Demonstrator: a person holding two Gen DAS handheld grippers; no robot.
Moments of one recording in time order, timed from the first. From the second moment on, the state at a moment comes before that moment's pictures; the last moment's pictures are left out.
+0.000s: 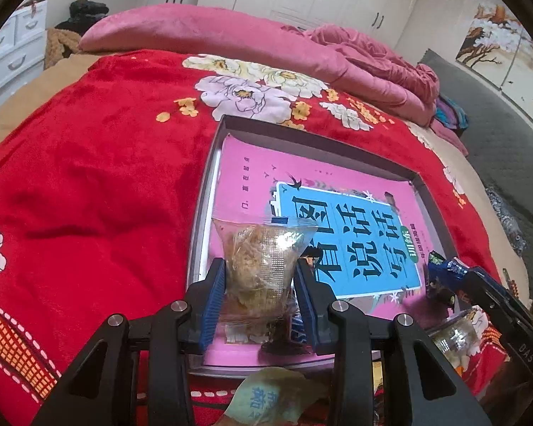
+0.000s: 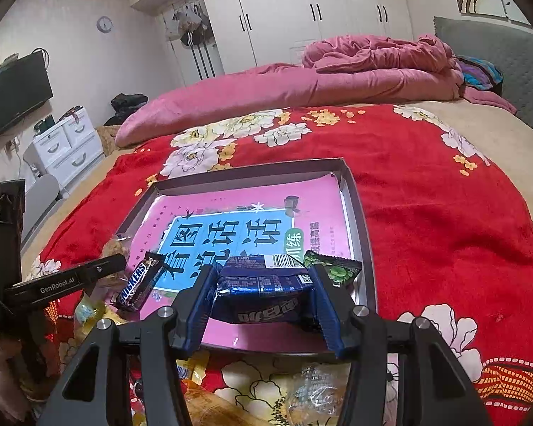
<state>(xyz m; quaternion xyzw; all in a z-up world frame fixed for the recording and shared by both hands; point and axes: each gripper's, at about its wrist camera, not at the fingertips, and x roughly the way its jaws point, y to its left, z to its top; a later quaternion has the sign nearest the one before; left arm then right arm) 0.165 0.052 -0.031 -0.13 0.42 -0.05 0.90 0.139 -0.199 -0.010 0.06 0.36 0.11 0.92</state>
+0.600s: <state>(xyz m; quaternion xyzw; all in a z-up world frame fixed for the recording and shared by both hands) 0.170 0.047 -0.043 -0.14 0.44 -0.06 0.89 0.141 -0.185 -0.018 0.04 0.37 0.12 0.92</state>
